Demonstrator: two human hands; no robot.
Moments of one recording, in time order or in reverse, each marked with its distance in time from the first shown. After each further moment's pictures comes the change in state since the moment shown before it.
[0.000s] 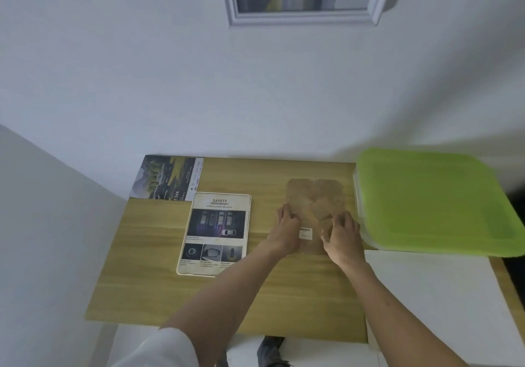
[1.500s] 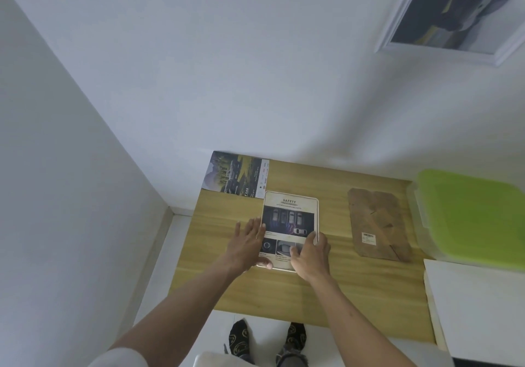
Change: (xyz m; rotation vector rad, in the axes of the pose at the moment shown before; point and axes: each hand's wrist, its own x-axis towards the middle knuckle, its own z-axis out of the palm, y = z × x) left_hand -0.142 -0.250 -0.085 0.381 -0.120 0.017; right_hand -0.108 -0.237 0.080 0.151 -0.153 0.054
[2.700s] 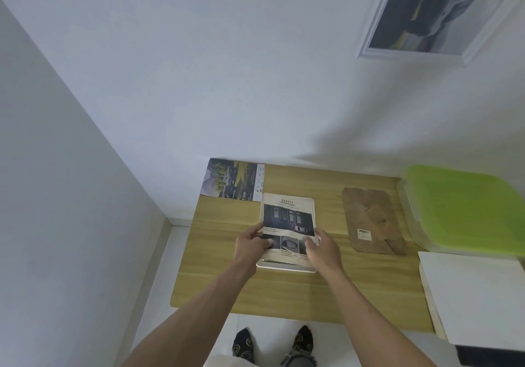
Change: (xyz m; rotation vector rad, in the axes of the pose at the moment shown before) left_hand -0.023 0.028 -0.011 -1.879 0.281 -0.387; right_hand -0.007 0.013 -0.021 0.446 0.088 0.040
